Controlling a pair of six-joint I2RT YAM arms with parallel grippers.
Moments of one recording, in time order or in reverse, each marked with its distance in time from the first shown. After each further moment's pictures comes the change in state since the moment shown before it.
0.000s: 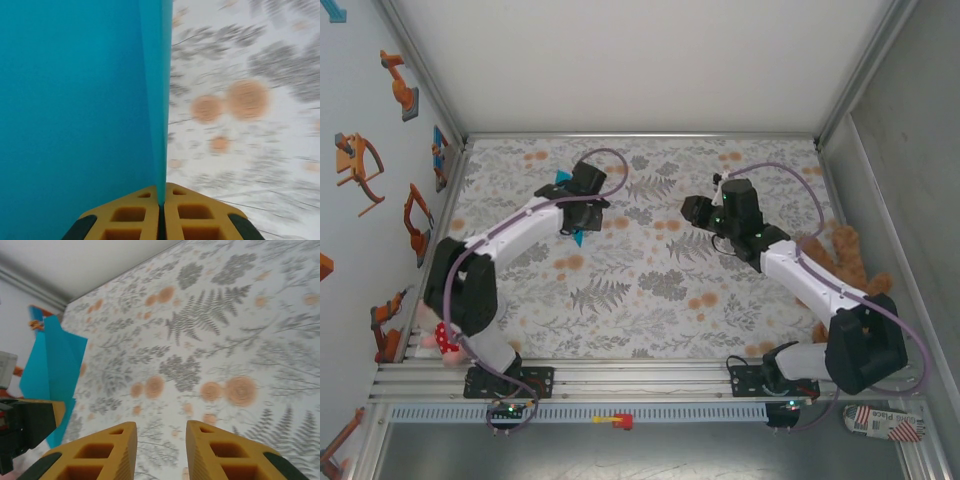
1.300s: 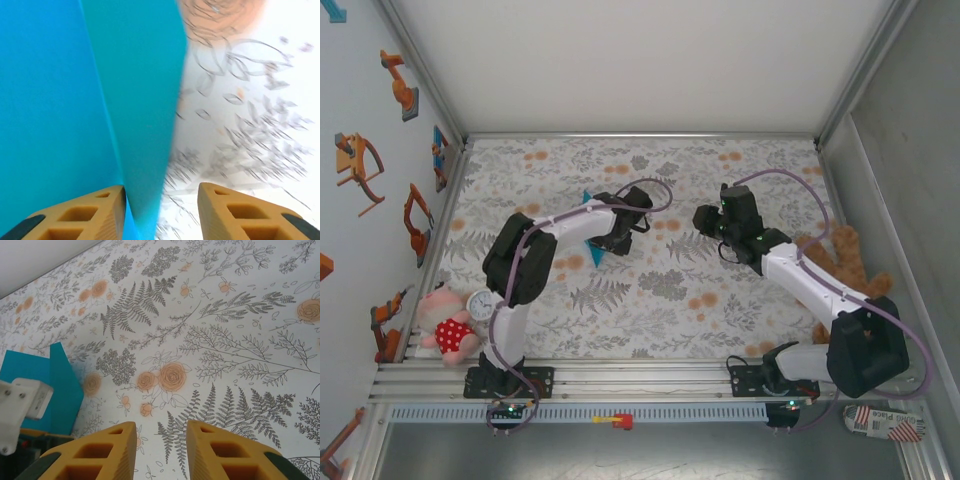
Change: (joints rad) left arm -0.167 0.291 0.146 -0.145 0.011 -0.118; right arm 0.000 -0.006 -0.023 -0.120 0.163 -0.012
